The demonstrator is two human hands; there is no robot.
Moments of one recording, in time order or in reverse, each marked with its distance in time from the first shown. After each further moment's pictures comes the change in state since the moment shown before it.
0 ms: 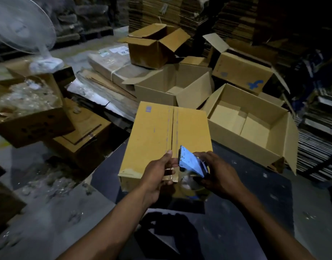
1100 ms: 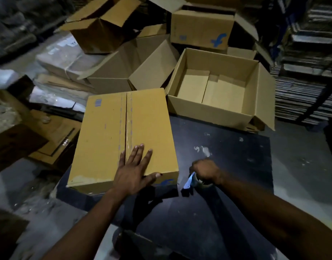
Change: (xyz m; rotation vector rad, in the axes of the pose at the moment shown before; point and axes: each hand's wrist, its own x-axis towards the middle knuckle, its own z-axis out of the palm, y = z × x) left_hand 0.130 -0.113 0.021 1.893 -0.065 0.777; right_hand -0.019 0.258 0.126 -0.379 -0.615 0.034
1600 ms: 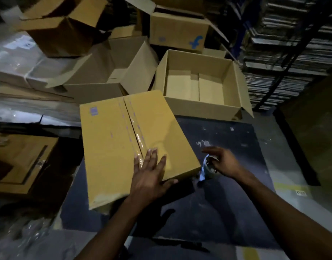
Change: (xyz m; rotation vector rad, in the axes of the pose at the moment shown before) left_hand -0.006 -0.039 -0.015 -0.151 -0.004 0.219; right_hand -0.075 -0.068 -0.043 0.656 0.557 0.474
